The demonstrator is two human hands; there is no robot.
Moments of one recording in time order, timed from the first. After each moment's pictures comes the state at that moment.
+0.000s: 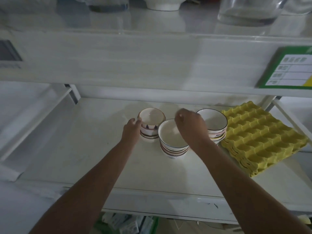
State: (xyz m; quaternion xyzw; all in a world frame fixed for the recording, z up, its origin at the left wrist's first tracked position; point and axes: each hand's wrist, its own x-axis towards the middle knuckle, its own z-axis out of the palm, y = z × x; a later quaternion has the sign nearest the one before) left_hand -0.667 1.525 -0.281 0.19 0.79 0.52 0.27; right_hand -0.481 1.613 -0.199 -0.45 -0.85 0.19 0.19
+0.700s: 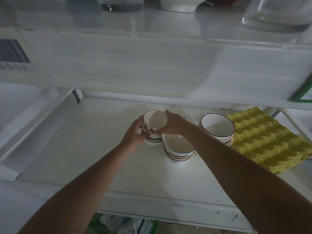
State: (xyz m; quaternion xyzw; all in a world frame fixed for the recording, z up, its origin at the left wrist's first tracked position) left_hand -0.689 1.516 -0.299 0.42 0.74 0.48 0.24; right_hand -0.563 1.656 -0.229 -0.37 -0.90 0.22 -0.06
